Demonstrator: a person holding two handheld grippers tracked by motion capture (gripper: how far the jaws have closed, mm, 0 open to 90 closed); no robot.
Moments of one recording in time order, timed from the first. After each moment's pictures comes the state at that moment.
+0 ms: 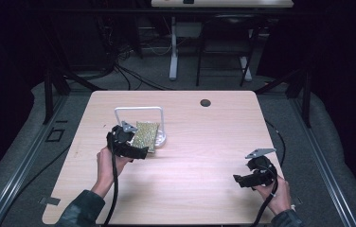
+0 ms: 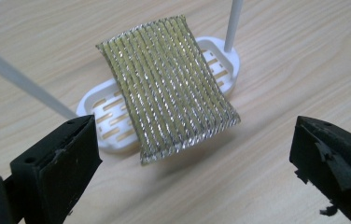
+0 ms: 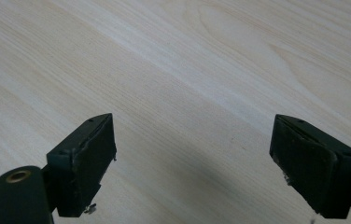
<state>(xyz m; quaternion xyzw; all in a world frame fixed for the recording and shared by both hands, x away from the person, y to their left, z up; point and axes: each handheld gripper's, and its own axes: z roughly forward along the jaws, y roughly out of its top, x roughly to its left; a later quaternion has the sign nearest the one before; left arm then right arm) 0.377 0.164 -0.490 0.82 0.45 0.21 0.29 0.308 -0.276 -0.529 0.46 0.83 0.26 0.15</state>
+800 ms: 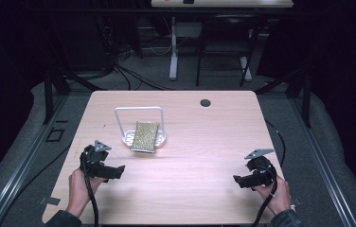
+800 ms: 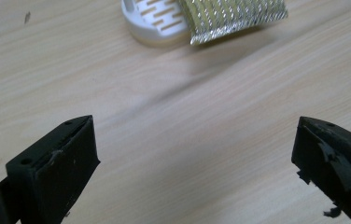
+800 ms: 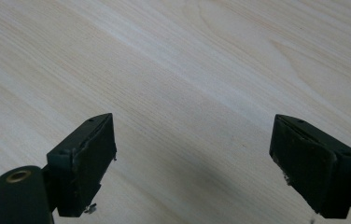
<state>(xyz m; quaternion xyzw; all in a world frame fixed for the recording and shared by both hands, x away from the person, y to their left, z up) 0.326 0.235 -0.515 0.81 0.49 0.18 0.26 0.308 -0.274 -0.532 0.47 0.83 0.26 0.15</state>
